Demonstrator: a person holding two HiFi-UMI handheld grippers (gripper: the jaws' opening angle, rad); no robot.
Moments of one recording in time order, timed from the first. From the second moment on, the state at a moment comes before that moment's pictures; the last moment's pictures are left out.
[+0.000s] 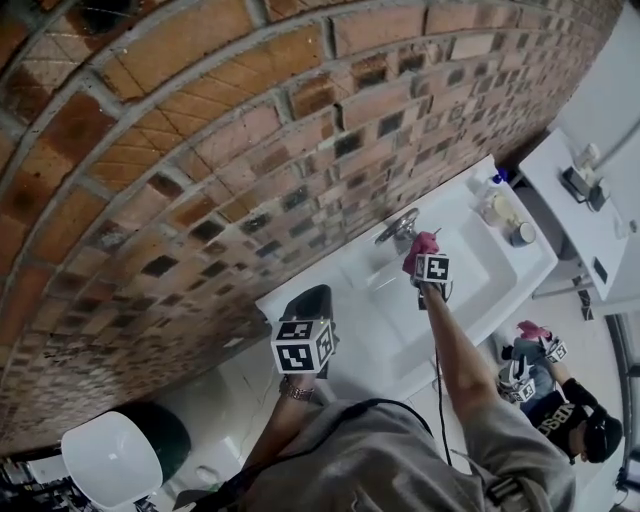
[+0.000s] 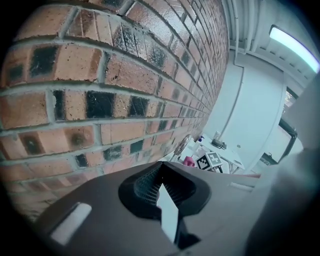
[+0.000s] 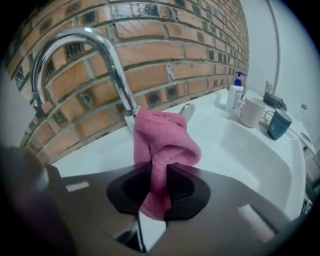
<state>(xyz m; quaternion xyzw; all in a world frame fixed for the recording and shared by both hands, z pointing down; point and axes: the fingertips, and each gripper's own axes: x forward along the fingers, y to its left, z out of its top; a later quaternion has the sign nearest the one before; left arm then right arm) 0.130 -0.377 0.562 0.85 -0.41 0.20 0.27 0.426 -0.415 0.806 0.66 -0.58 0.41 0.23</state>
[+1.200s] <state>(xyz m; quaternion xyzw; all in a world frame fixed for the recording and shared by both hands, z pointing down) 0.143 -0.366 0.570 0.85 -0.39 0.22 0.28 0.392 -0.441 0.765 0.60 -0.66 0.43 0.14</state>
